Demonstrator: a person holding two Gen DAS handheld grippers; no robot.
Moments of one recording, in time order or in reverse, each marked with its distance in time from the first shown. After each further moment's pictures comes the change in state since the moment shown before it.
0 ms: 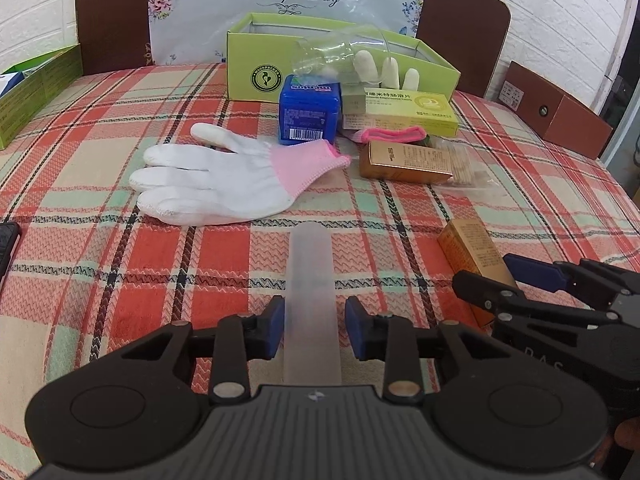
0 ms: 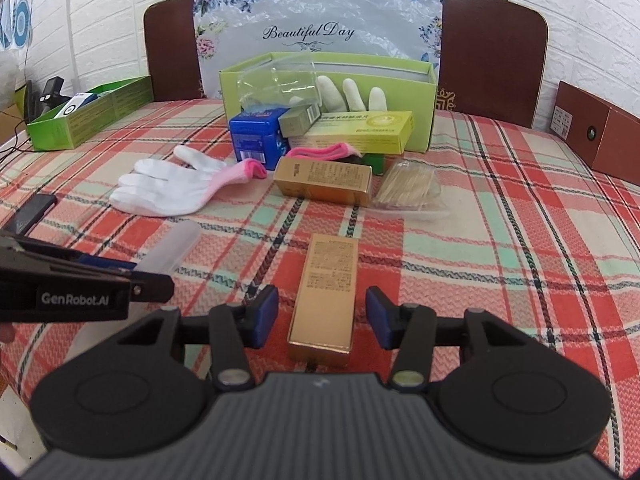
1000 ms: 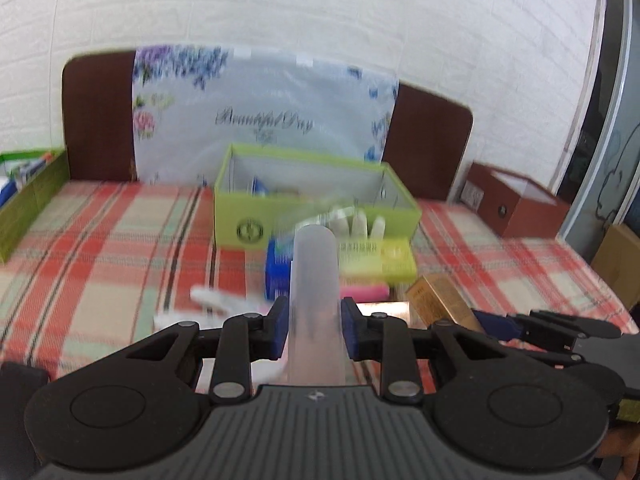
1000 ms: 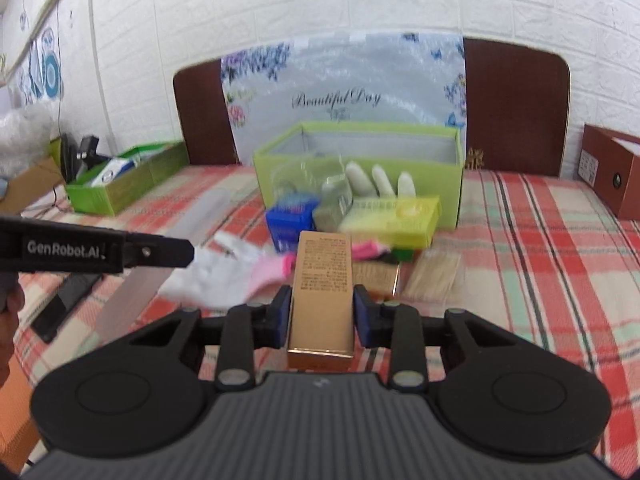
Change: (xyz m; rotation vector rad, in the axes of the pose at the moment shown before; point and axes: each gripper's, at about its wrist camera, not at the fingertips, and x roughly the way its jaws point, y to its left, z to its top) left arm -0.069 0.011 0.094 0.030 -0.258 -0.107; right arm -0.028 -0.009 0.063 0.033 -0.139 0.139
